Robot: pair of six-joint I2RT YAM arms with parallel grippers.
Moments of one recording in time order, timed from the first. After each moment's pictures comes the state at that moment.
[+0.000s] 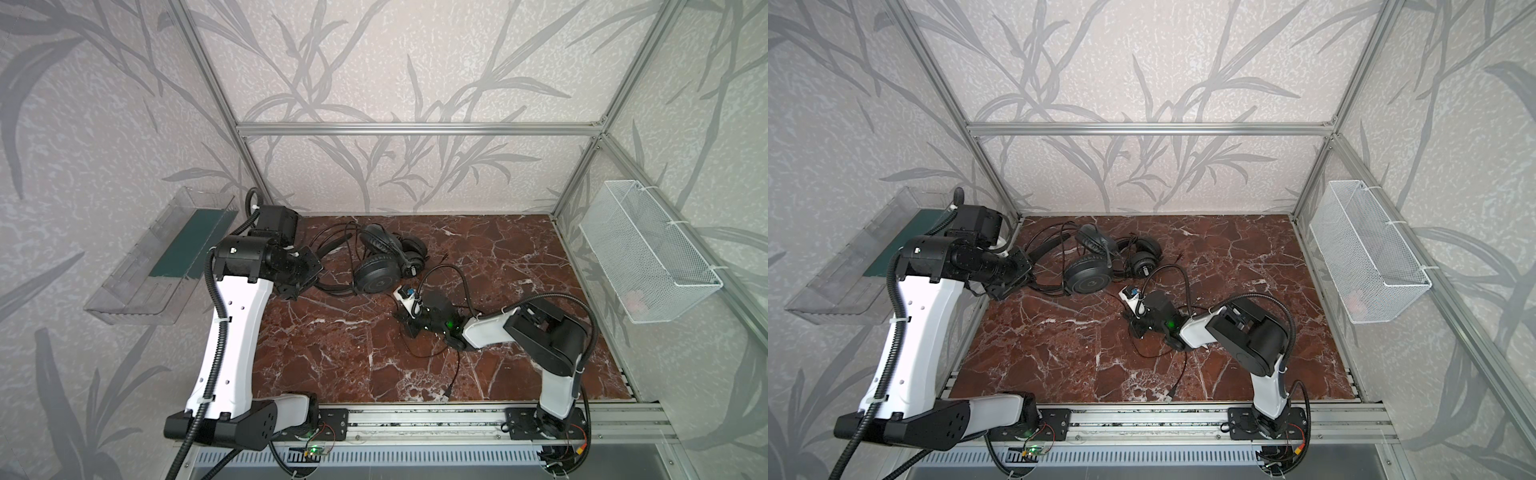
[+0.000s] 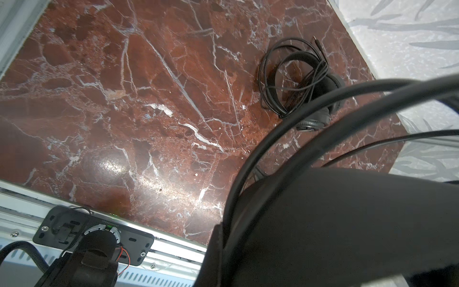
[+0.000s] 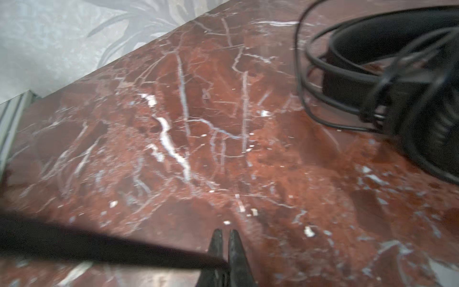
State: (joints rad) left arm -0.06 1.30 1.75 -1.56 0.10 -0.77; right arm 0.92 1.86 0.79 0.61 -0.18 0.10
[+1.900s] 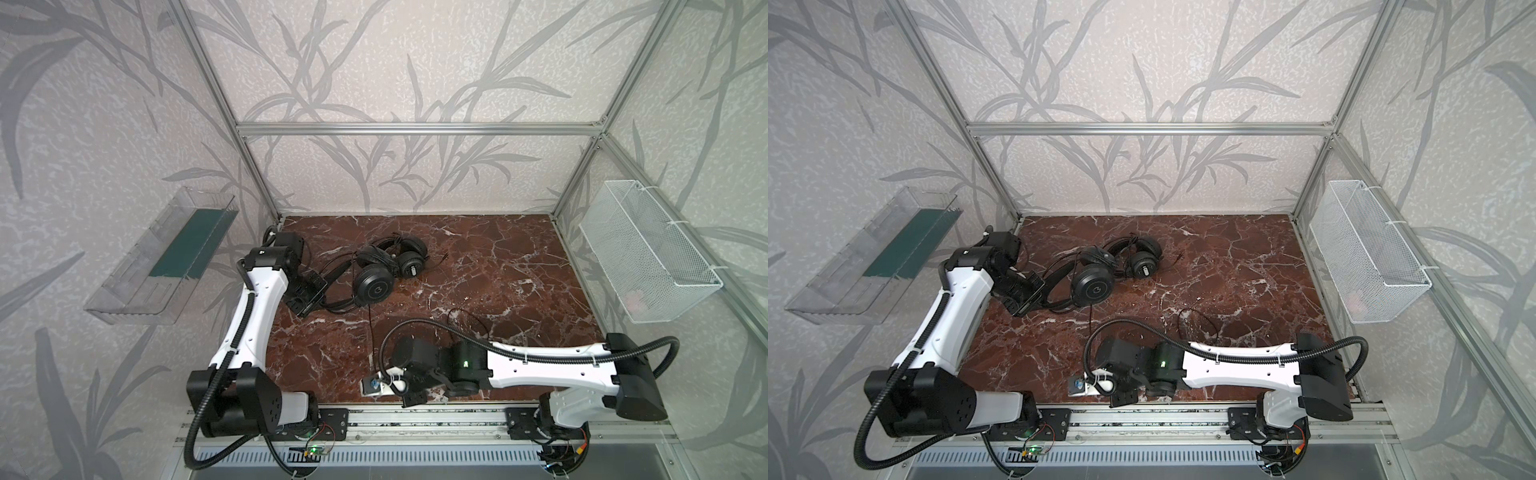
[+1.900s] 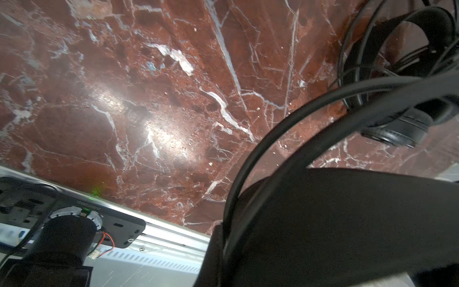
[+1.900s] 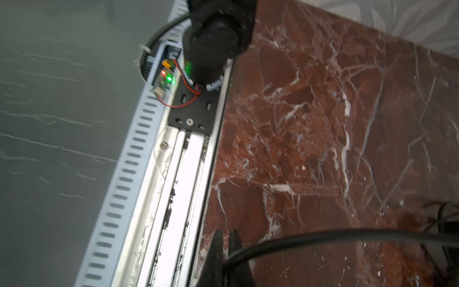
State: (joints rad) left arm 0.07 1.37 1.31 -1.38 0.26 -0.79; right arm 1.42 1.49 1.16 -0.47 -0.12 -0.39
